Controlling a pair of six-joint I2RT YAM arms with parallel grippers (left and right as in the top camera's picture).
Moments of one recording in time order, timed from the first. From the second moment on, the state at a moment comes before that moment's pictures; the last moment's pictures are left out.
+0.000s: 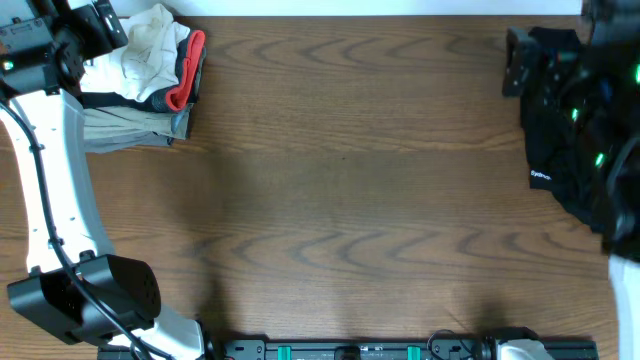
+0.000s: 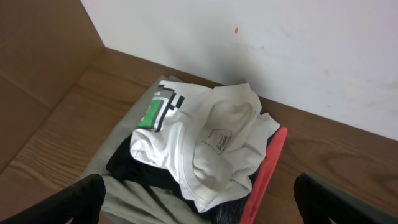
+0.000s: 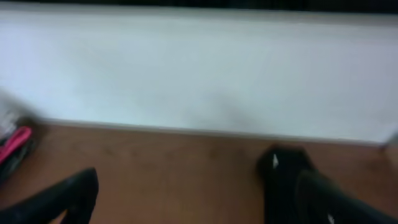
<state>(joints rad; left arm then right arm) 0.30 1.77 1.88 -0.74 -0.02 -0.07 0.08 1.17 1.57 -0.66 0.02 0.04</state>
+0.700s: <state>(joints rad) 0.30 1.77 1.88 -0.74 -0.01 -0.07 0.06 0.35 0.24 0.04 0.04 -0.01</state>
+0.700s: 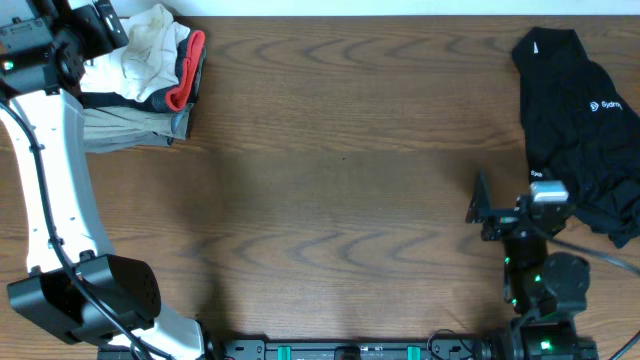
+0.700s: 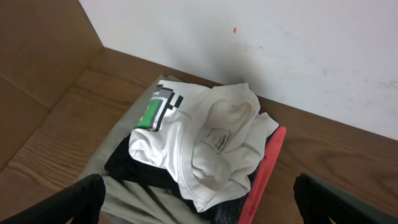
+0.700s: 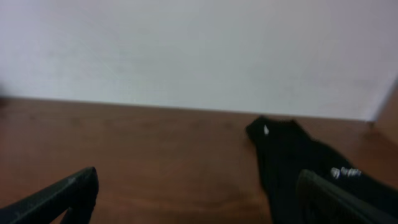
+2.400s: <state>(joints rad) 0.30 1.77 1.88 -0.74 -0.01 -0.07 0.06 0.05 0.01 -0.07 -0.04 -0.01</state>
